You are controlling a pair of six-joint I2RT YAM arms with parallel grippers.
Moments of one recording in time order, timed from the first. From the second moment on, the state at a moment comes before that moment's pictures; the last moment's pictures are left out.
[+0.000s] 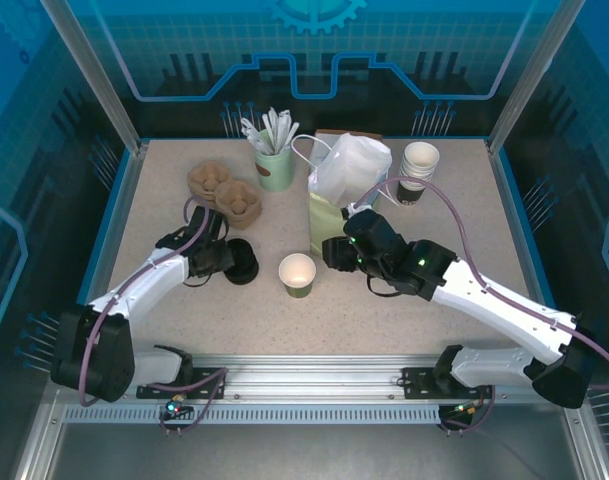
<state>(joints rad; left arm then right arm) -0.22 1.30 0.80 -0.63 -0.09 -0.59 0.90 1.18 1.12 -0.68 0.23 0.64</state>
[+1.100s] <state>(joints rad) -0.63 1.12 1.24 -1.05 -0.16 -0.59 0.99 1.14 1.24 -0.65 0.10 0.59</state>
